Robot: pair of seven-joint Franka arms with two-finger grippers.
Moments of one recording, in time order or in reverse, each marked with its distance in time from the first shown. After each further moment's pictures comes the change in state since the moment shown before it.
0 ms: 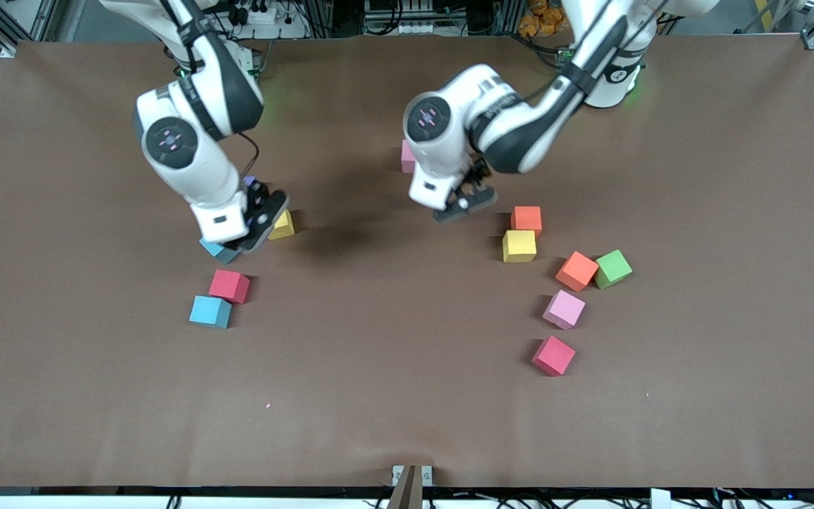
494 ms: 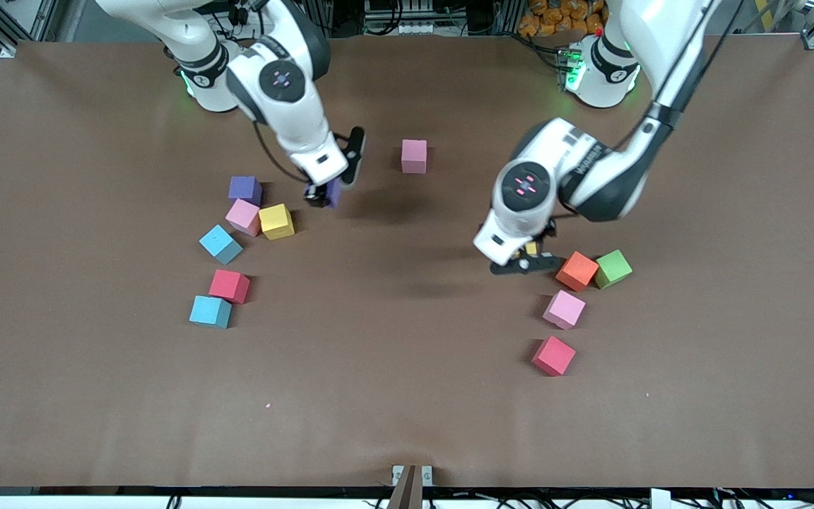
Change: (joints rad) left arm 0.231 0.017 0.004 -0.010 0.037 0.079 0.506; right arm 0.216 0.006 0.076 -0.174 0.000 0.263 -0.027
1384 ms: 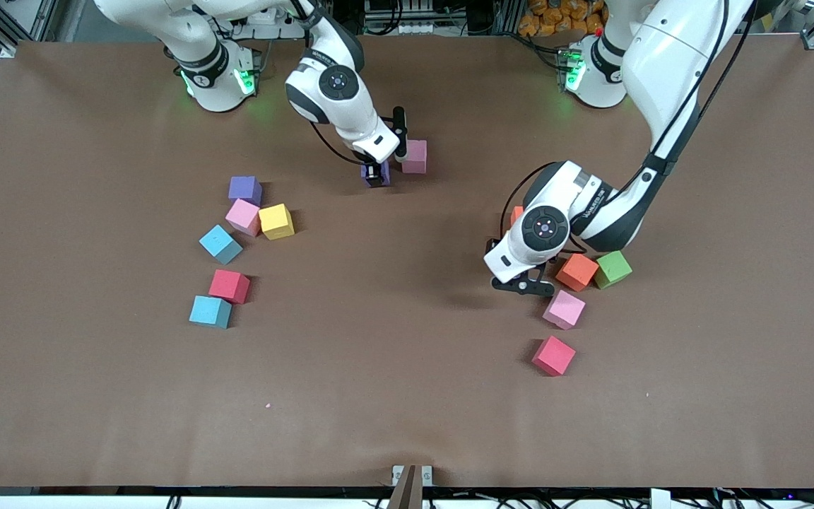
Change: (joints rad) left arm 0.032 0.123 -0.001 -0.068 -0.001 0.145 0.162; right arm 0.170 0.232 0.004 -0.041 -0.001 0.281 0.024
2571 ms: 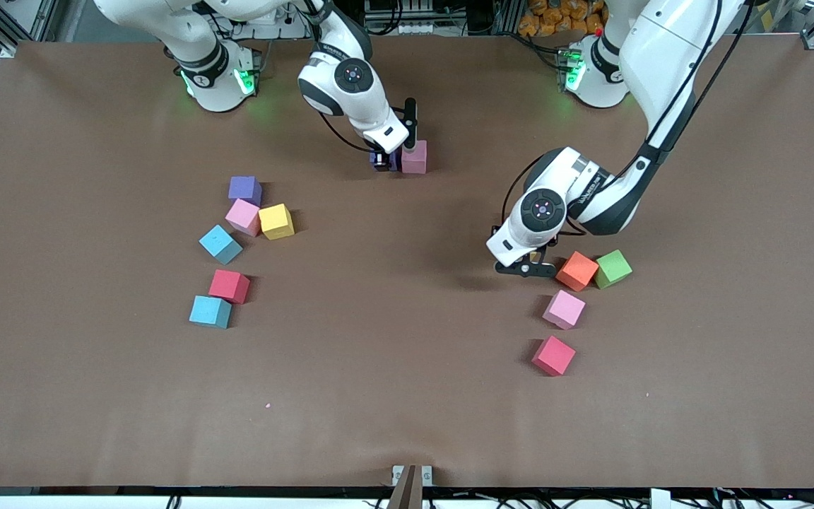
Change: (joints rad) left arm 0.000 -0.061 0.003 -0.158 -0.001 0.094 -0.070; right arm 0.020 0.046 0.054 0.005 0.000 0.002 0.133
